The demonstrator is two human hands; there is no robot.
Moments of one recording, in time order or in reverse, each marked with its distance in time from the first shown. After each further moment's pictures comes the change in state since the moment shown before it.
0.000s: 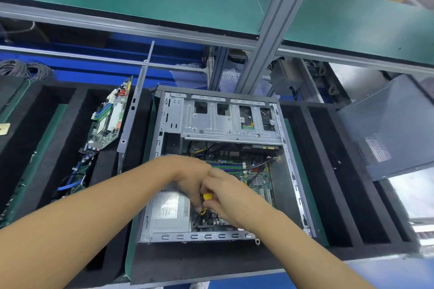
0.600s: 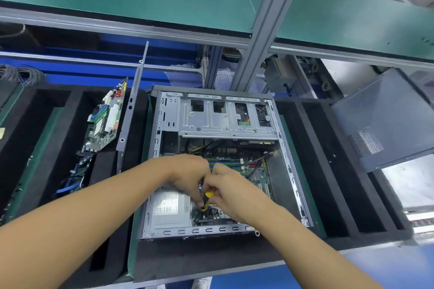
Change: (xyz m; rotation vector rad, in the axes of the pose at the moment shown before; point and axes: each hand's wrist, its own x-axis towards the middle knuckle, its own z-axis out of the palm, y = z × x) left_hand -0.002 -0.010 0.009 0.127 0.140 0.057; right_hand -0.006 -0.005 -0.002 0.015 0.025 0.044
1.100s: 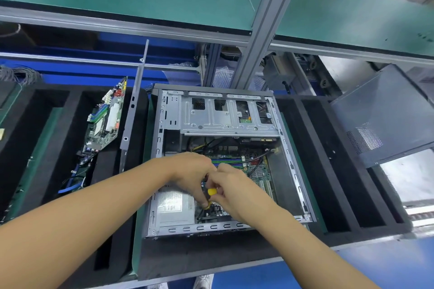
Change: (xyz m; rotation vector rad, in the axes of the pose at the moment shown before) left_hand -0.007 0.006 -0.001 0.060 0.081 0.041; right_hand -0.005 -0.009 0.006 -0.048 0.027 0.108
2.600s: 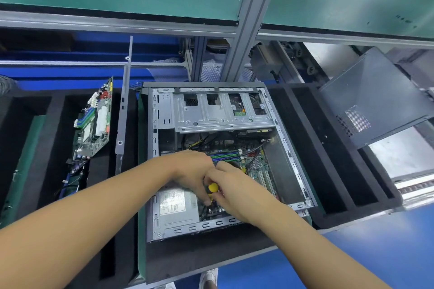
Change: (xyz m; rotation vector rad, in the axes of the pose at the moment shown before) left_hand 0.009 -0.005 0.001 0.087 -0.067 0.061; right_hand -0.006 -0.012 0.002 -0.013 0.012 0.038
